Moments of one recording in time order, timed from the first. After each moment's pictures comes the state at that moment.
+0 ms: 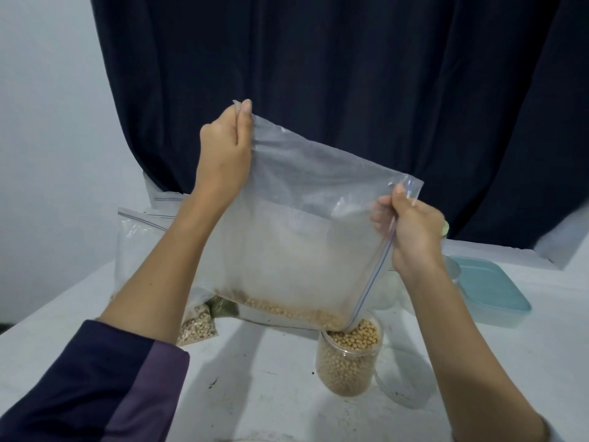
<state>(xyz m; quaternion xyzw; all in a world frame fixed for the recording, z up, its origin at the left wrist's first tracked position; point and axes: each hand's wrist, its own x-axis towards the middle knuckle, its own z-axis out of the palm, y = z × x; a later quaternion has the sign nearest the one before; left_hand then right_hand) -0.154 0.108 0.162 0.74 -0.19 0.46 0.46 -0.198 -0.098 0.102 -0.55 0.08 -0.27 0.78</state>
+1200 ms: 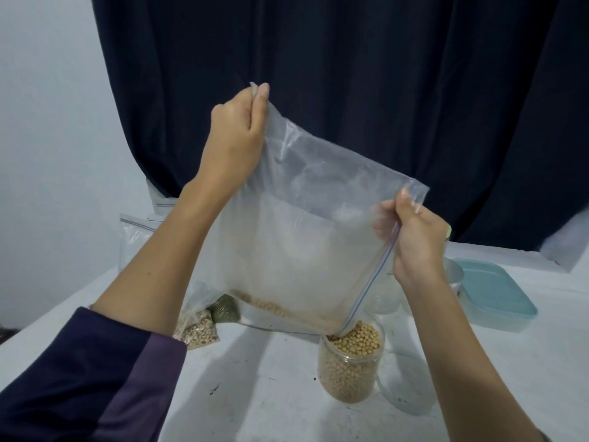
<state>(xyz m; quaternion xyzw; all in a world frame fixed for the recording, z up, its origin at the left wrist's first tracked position) -0.162 0.096 0.189 0.75 -0.23 0.45 0.42 -0.198 -0.104 0.096 -0.54 0.07 -0.31 0.78</state>
